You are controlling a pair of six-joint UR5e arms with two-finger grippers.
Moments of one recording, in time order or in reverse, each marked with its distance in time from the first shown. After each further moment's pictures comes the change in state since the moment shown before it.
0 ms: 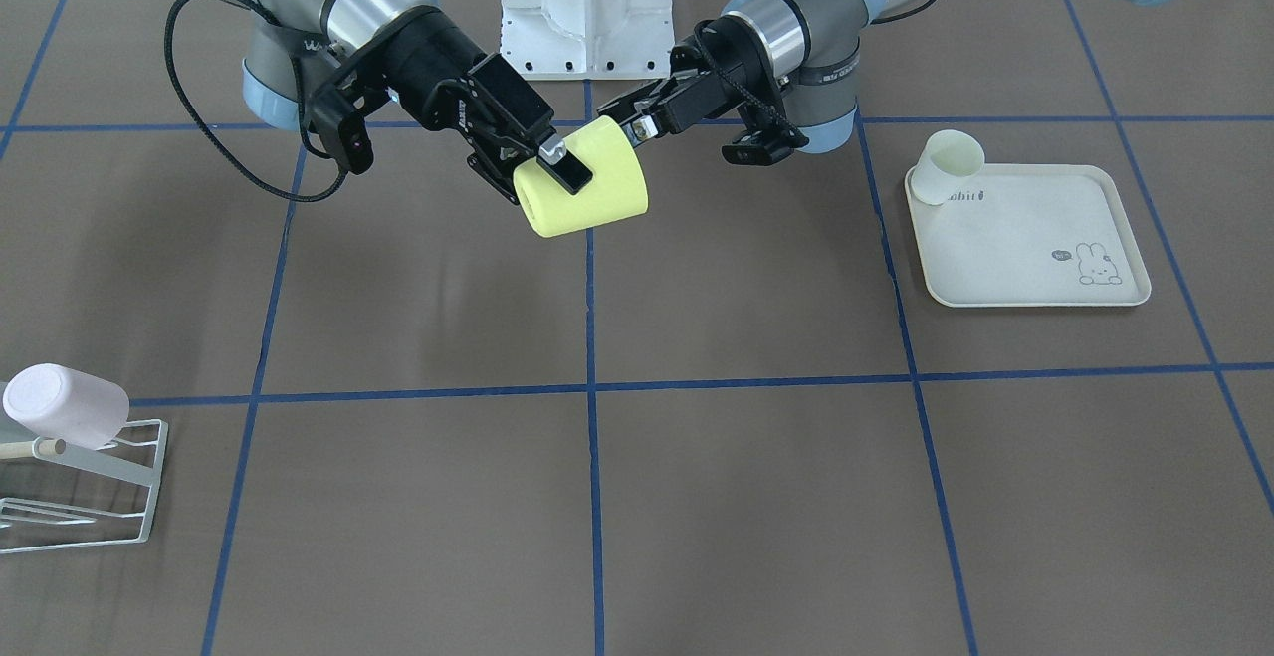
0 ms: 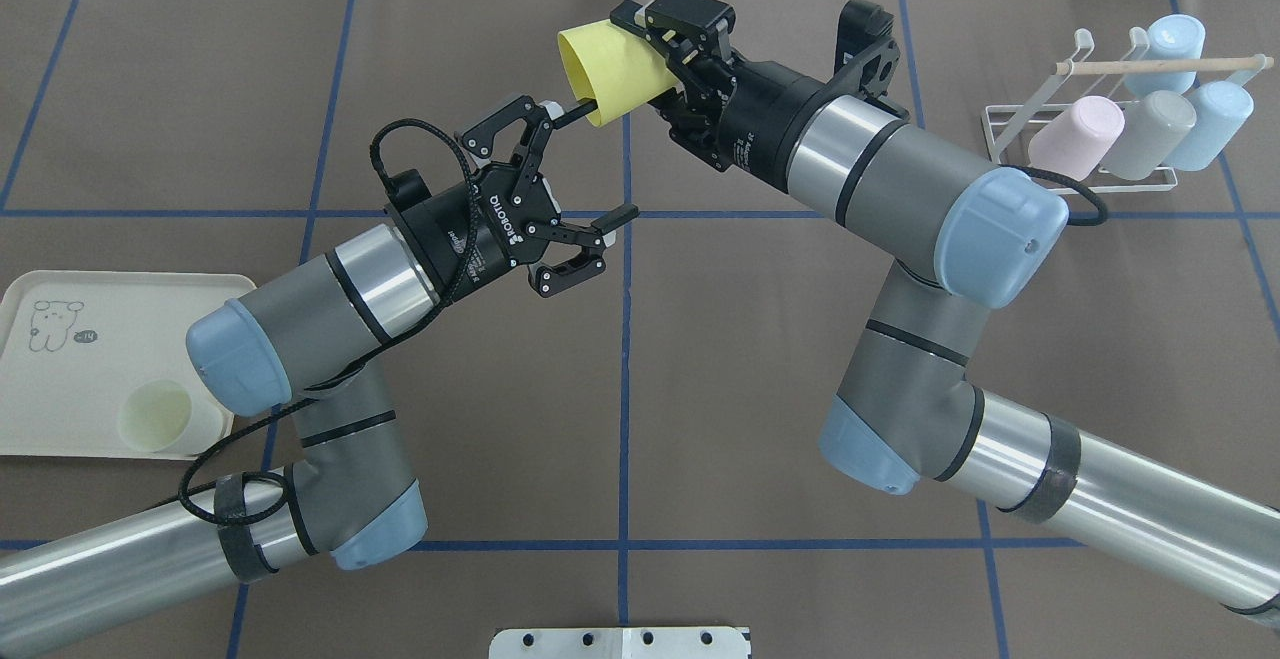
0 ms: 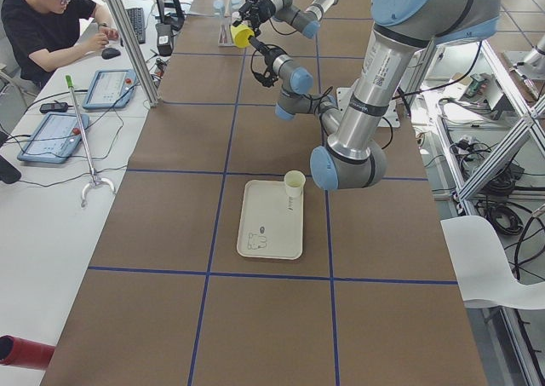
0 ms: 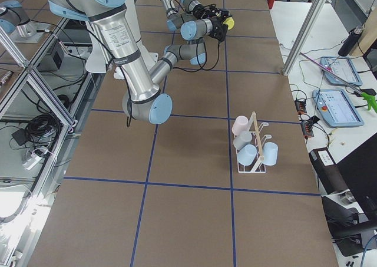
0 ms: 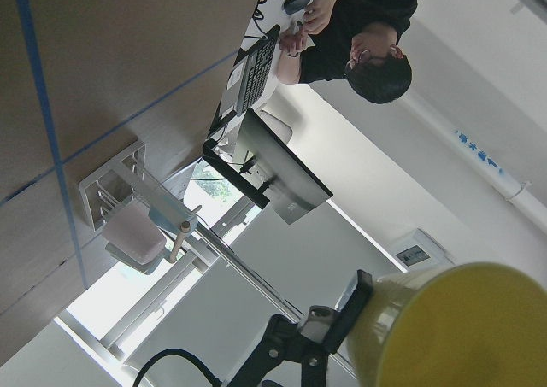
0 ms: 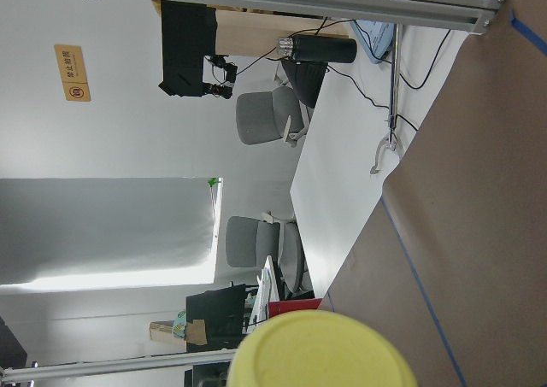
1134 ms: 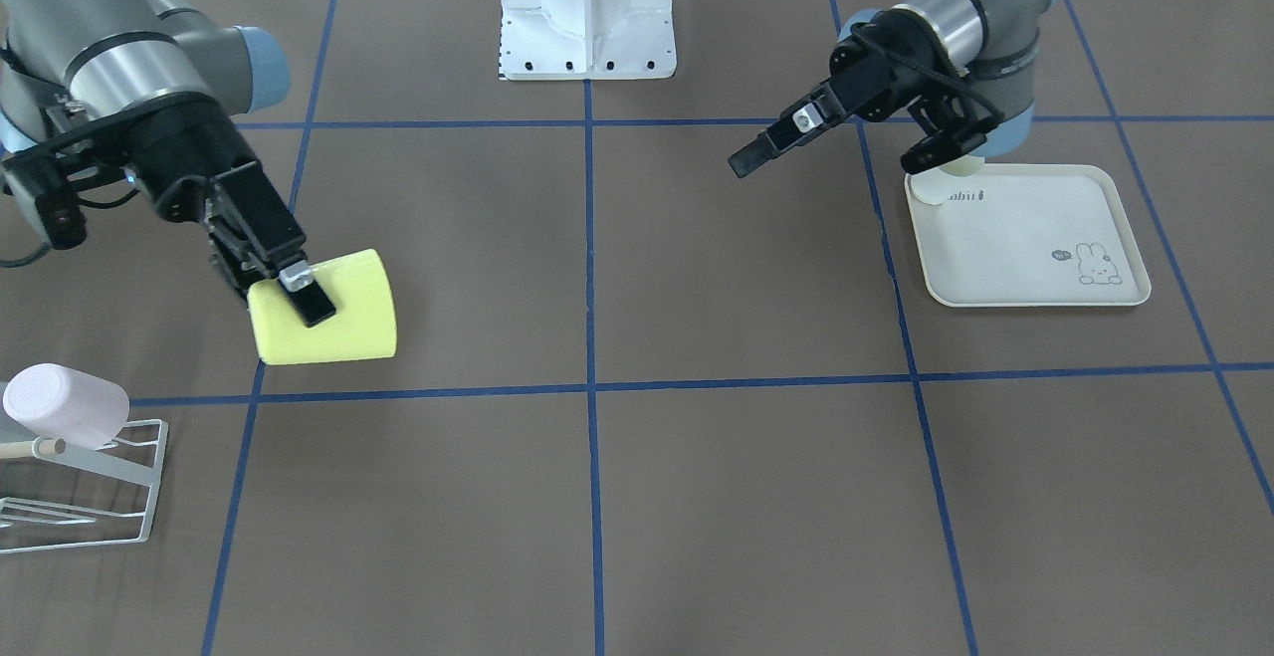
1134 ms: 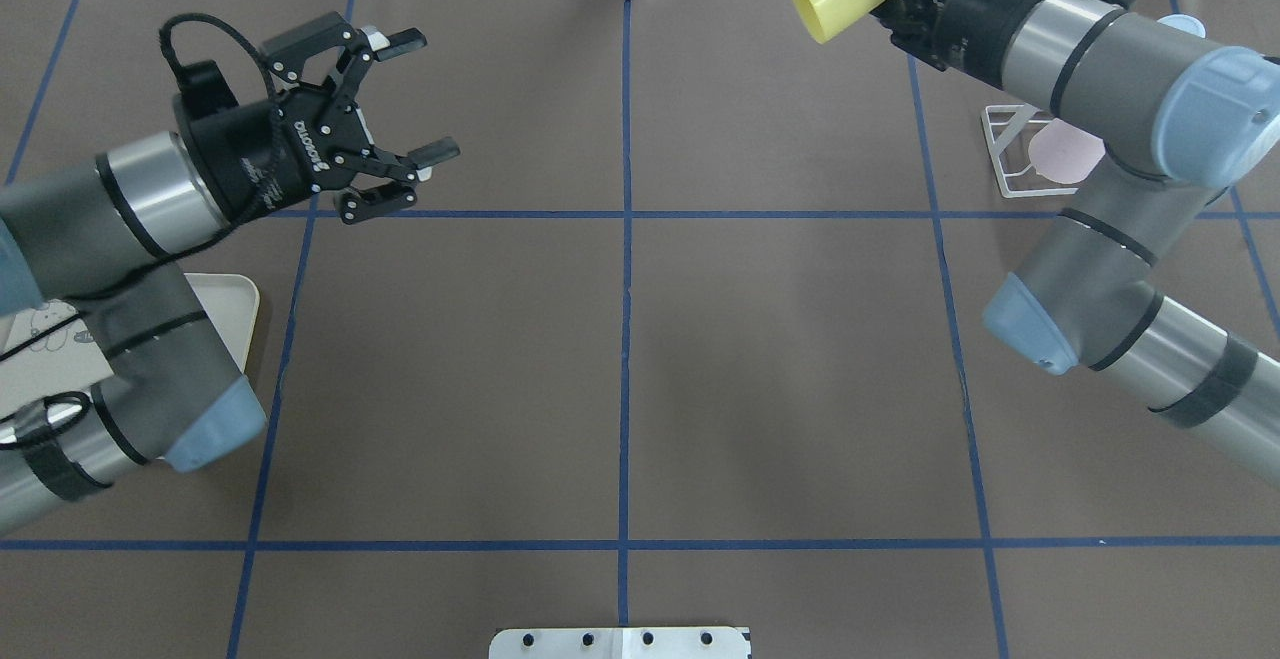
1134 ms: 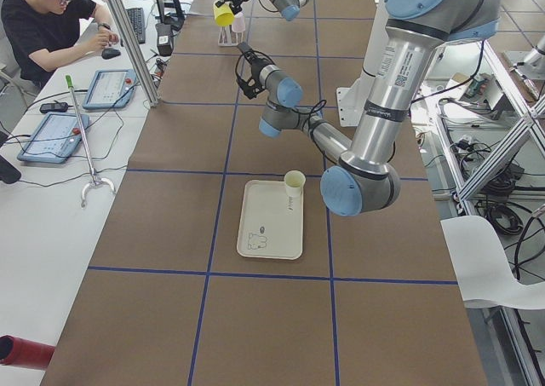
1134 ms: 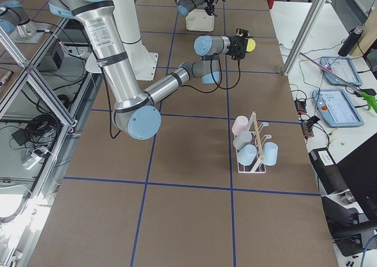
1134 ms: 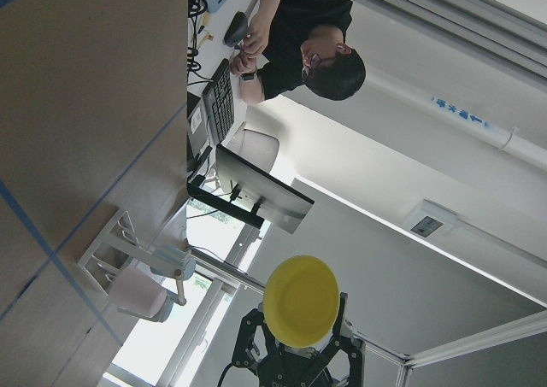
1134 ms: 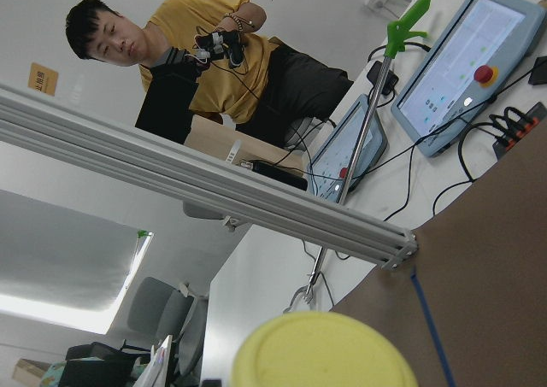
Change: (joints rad) left arm -0.287 0.220 -0.147 0.055 -0.338 0.227; right arm 0.280 -0.204 -0.007 -0.030 0.156 -0.274
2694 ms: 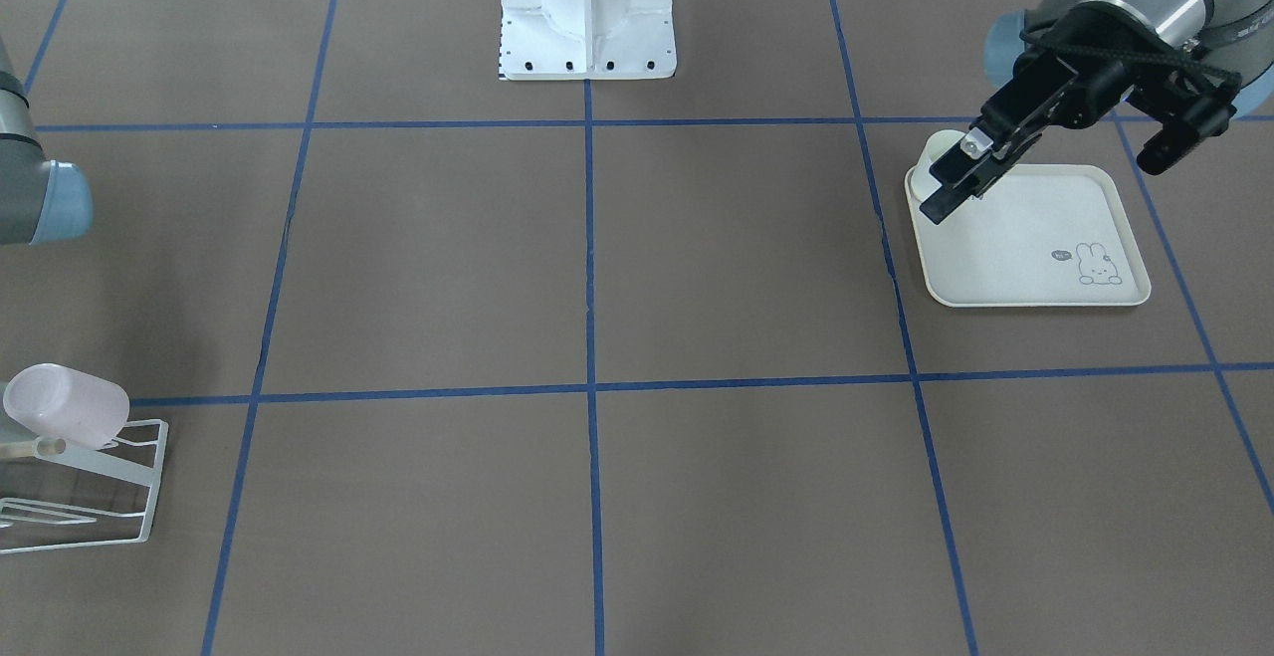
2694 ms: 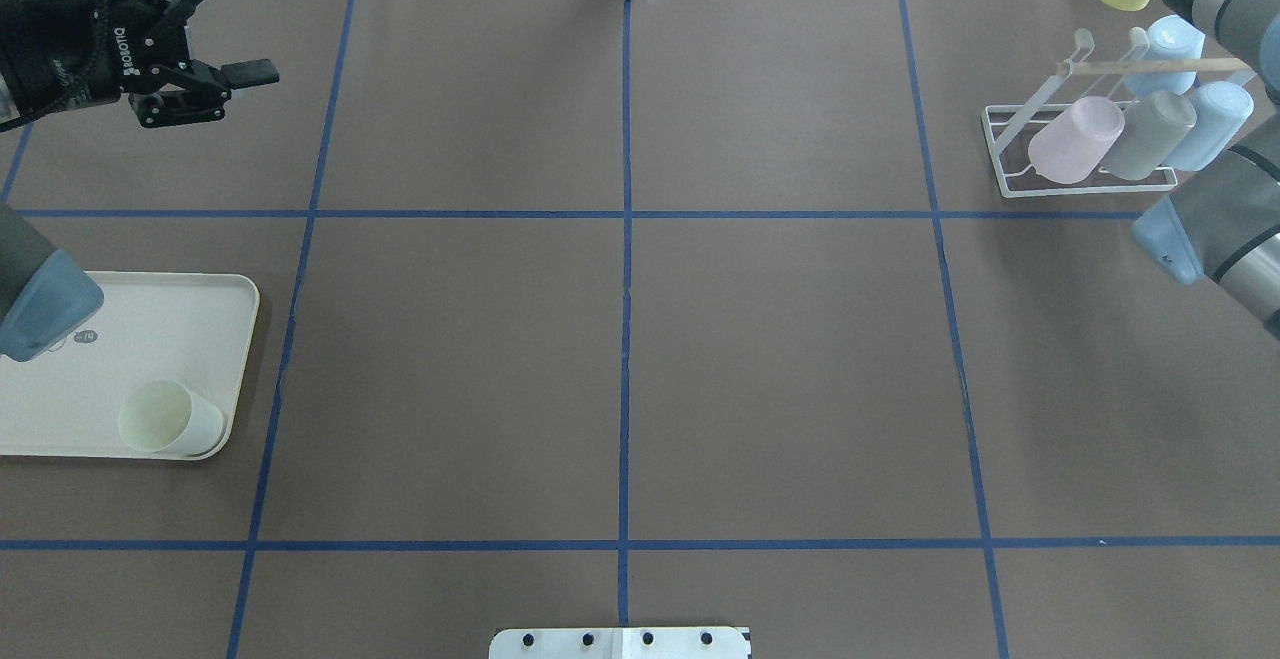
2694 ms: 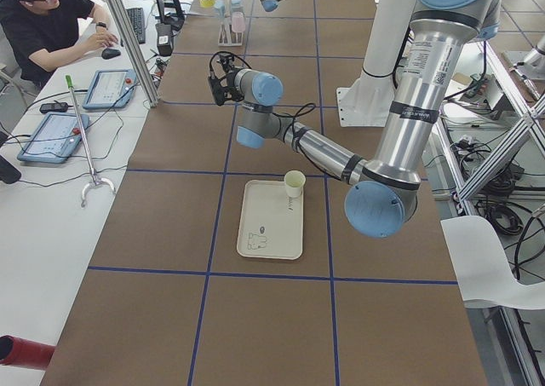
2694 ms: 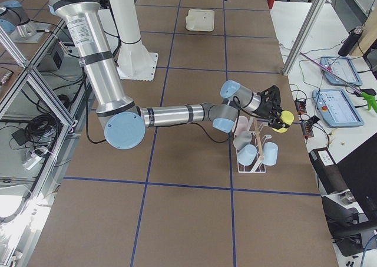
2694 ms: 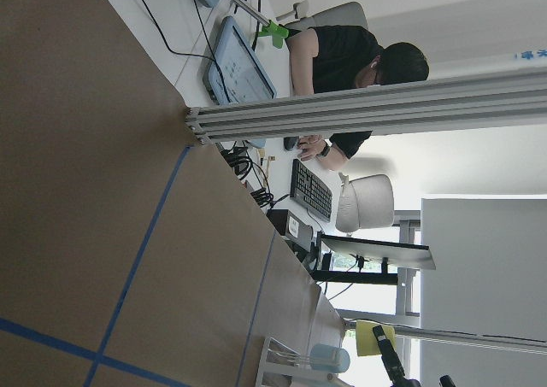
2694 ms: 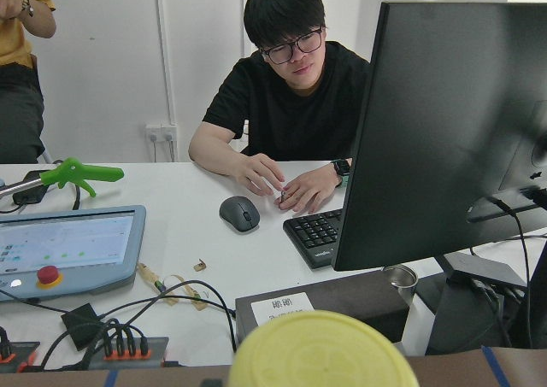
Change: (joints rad) left arm -0.243 0.096 -0.073 0.202 -0.287 0.321; right arm 0.236 -0.041 -0.400 -0.065 -0.128 -0.877
